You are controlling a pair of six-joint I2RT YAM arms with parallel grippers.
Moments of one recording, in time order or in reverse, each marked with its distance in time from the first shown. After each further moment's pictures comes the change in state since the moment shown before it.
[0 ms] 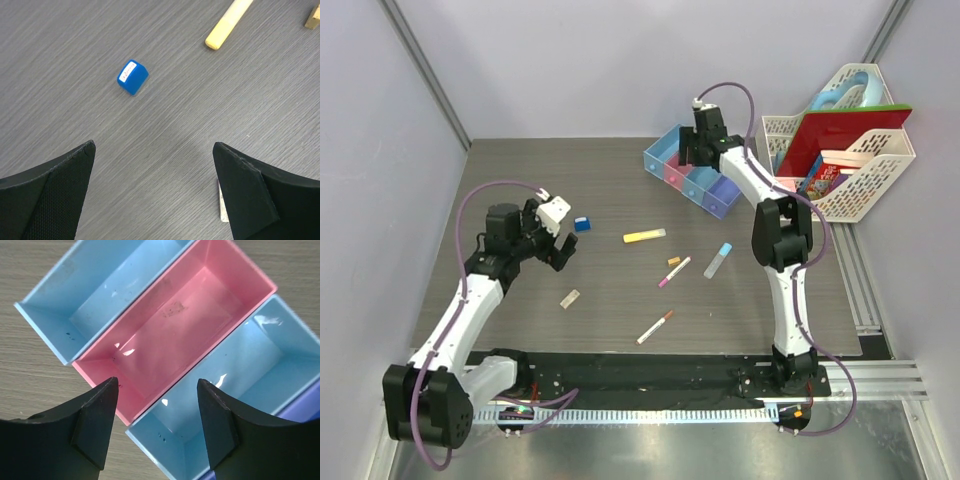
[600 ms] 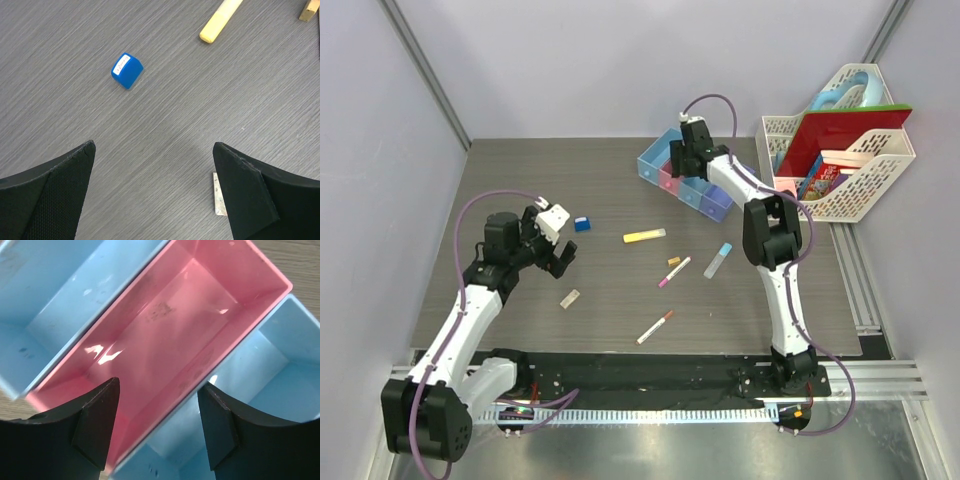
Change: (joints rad) left arm -0.004 -0.077 -0.056 -0.002 0.001 0.002; right arm 0.054 0.074 -0.024 0.038 0.077 -0.037
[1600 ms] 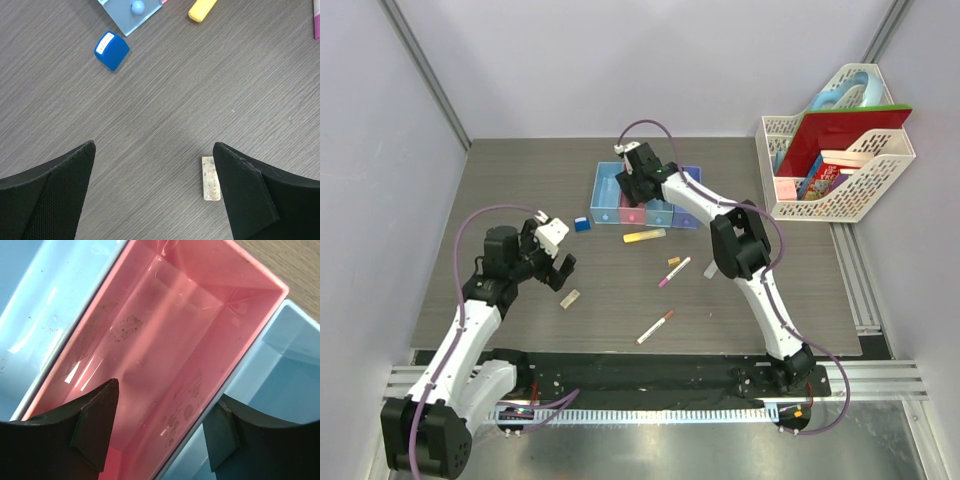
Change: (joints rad) left arm 0.000 -0.104 -0.095 -0.025 0.000 0.000; right arm 0.246 0.089 0.089 -0.091 -0.037 -0.180
